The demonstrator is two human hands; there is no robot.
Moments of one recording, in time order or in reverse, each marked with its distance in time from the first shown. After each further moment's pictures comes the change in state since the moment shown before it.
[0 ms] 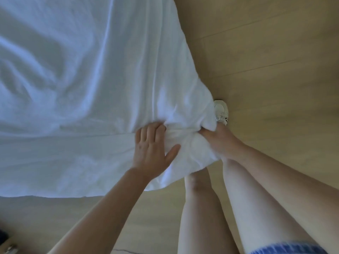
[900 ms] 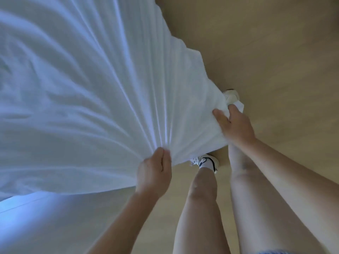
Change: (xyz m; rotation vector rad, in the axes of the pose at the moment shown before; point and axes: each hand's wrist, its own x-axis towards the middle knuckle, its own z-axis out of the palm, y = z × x) left_hand -0.152 -0.010 0.025 -0.374 -0.090 -0.298; right_hand -0.028 0.119 0.090 -0.100 0.635 -0.208
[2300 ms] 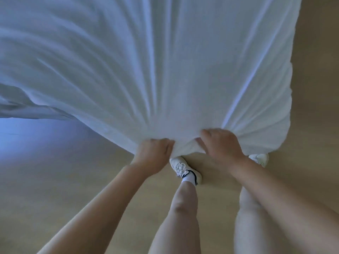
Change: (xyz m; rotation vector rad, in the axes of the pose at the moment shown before) left_hand -0.036 -0.199 -0.078 0.251 0.044 -0.011; right_hand -0.129 -0.128 0.168 -0.689 -0.098 -1.129
